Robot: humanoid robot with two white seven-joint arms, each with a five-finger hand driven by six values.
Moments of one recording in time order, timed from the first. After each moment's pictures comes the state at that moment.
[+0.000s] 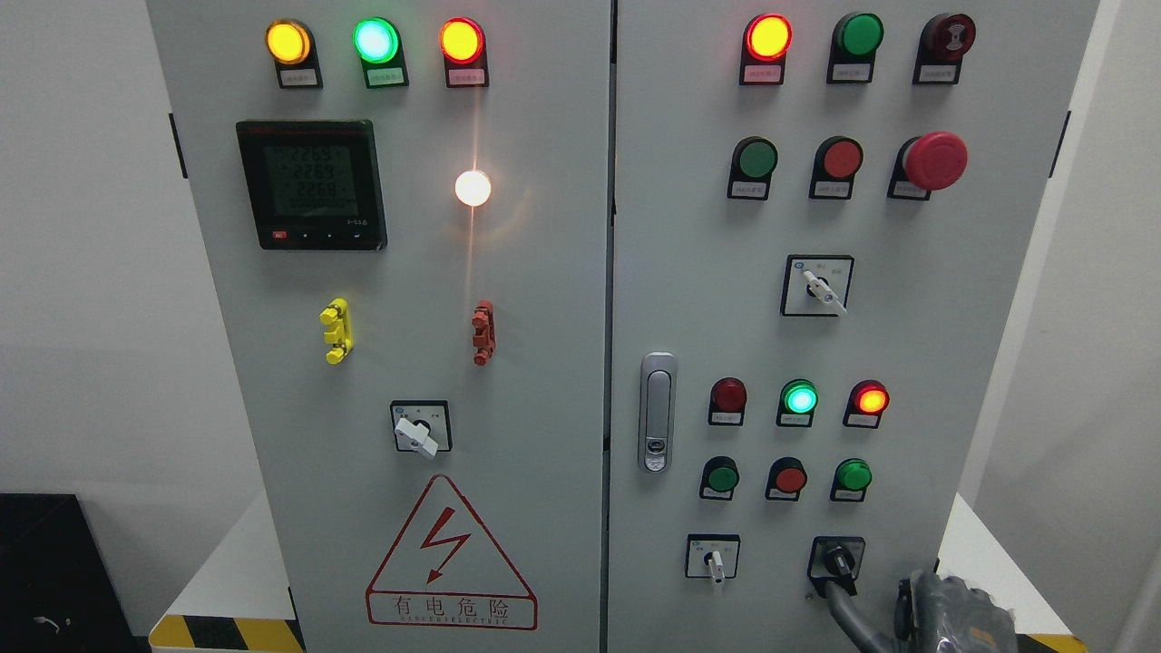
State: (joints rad) left arm 0.00 -0.10 -0.07 -0.07 0.08 -0.09 0.02; right arm -0.23 0.12 -0.20 -1.68 1.36 0.20 0.17
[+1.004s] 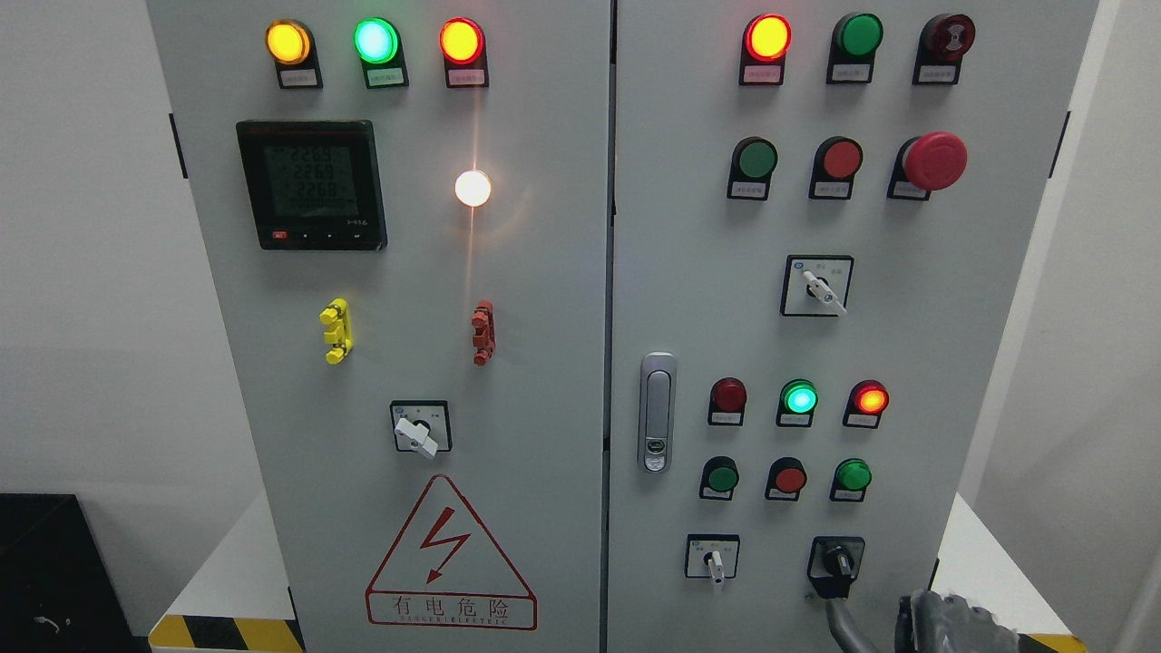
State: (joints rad) left arm 0.00 -0.10 -0.07 -0.07 0.08 -0.09 0.02; right arm -0.15 0.13 -0.18 -1.73 1.32 0.17 0.07
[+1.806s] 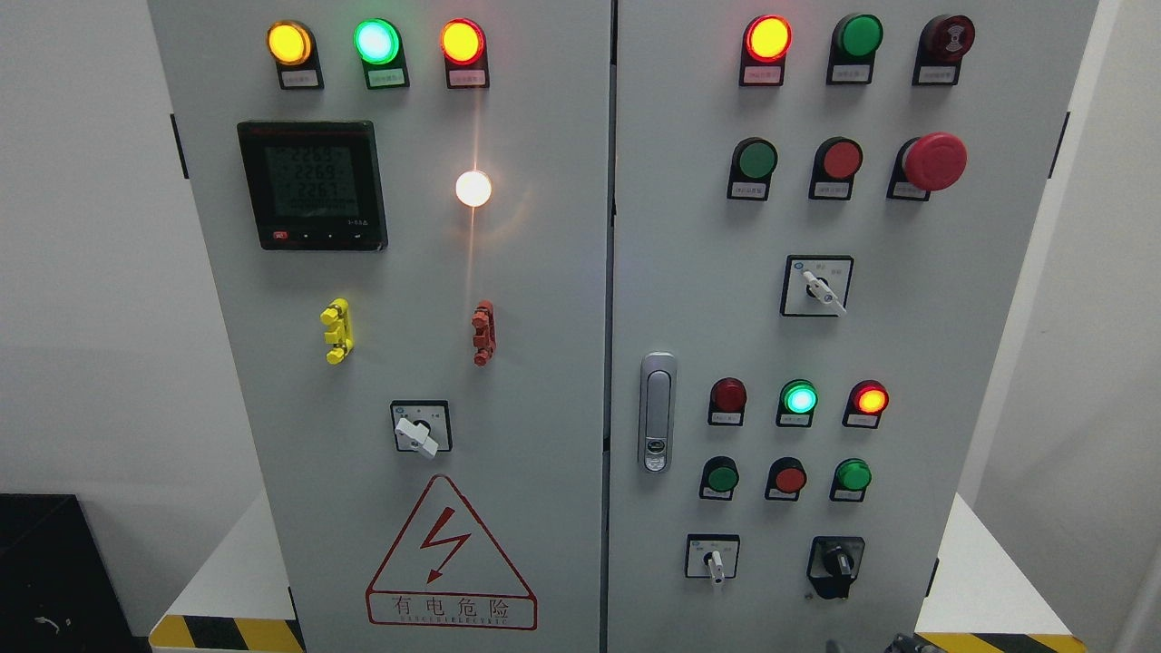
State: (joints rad) left arm 0.00 -0.10 -0.07 -0.07 0.08 -0.09 0.02; right arm 0.09 0.13 -0.09 -1.88 0.77 0.10 -0.15
